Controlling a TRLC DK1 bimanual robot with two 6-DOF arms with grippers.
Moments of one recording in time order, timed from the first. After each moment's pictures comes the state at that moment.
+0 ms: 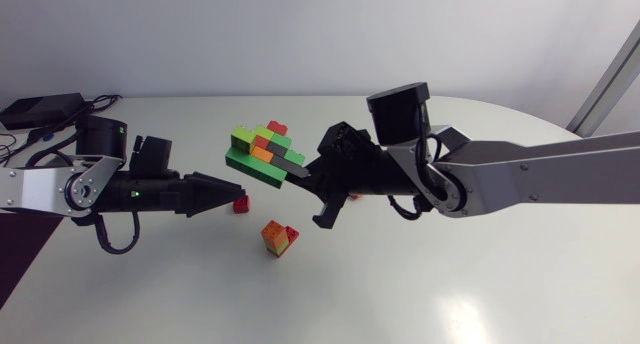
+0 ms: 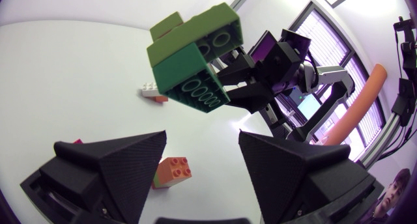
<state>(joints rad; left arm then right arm) 0.00 1.55 0.71 0.04 1.19 0.16 0.62 1.60 0.93 0.21 -0.34 -0.45</state>
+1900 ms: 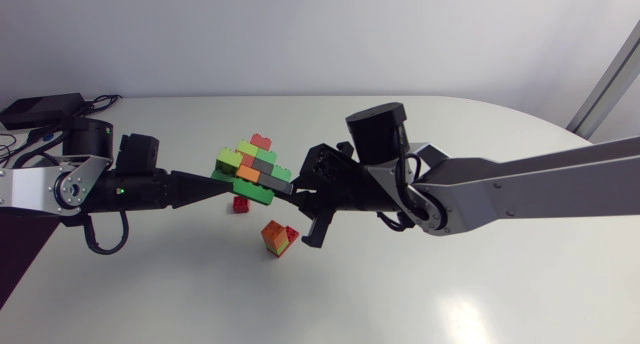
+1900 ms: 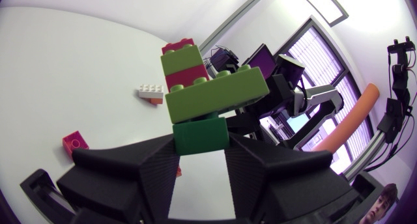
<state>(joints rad) 0.07 1.55 0.71 0.02 1.28 0.09 0.68 1.64 0.91 0.27 -0.31 -0.51</state>
